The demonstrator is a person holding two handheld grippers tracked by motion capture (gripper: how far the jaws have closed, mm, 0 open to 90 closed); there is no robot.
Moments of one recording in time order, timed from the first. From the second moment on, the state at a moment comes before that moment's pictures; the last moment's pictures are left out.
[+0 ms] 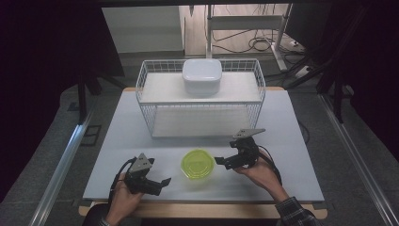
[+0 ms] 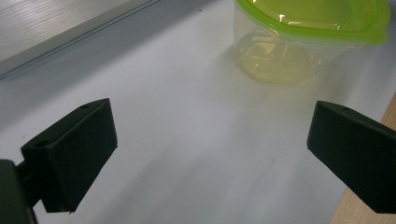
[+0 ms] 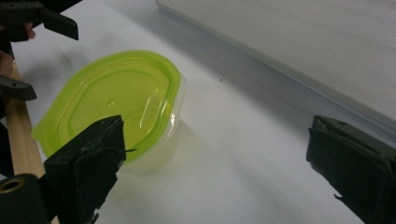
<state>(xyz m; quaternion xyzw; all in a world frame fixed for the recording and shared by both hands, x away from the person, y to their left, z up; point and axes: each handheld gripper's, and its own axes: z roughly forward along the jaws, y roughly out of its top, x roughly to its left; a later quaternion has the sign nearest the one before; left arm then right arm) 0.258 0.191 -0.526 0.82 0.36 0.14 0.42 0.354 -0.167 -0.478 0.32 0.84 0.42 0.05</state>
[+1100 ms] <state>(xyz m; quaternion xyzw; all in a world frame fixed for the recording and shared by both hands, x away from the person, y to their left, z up) 0.257 0.186 -0.528 0.83 0.35 0.15 0.40 0.403 -0.138 -0.500 0.35 0.83 0.40 -0.19</state>
